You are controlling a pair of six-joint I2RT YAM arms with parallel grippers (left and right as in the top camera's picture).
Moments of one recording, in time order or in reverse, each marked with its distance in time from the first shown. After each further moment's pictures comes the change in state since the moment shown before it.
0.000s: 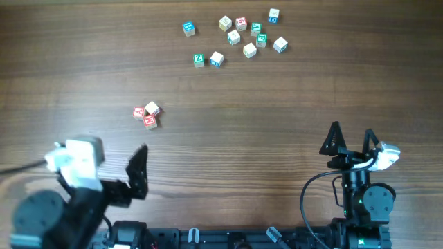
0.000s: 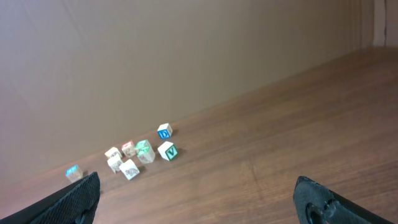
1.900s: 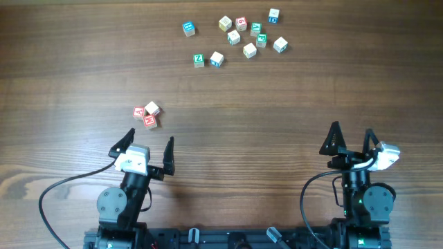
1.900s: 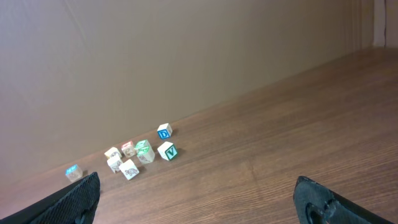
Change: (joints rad) left arm -0.006 -0.476 -1.121 0.979 0.014 0.110; right arm 0.000 0.000 0.000 0.000 0.000 -0.003
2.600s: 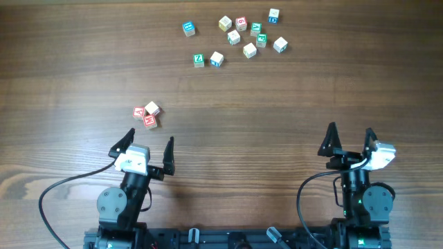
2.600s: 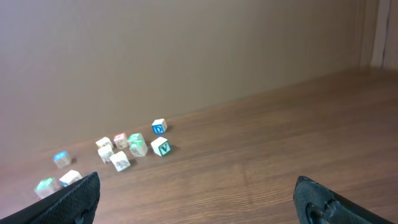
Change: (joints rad) left arm 0.000 0.000 0.000 0.000 0.000 0.000; right arm 0.014 0.000 0.000 0.000 0.000 -0.129
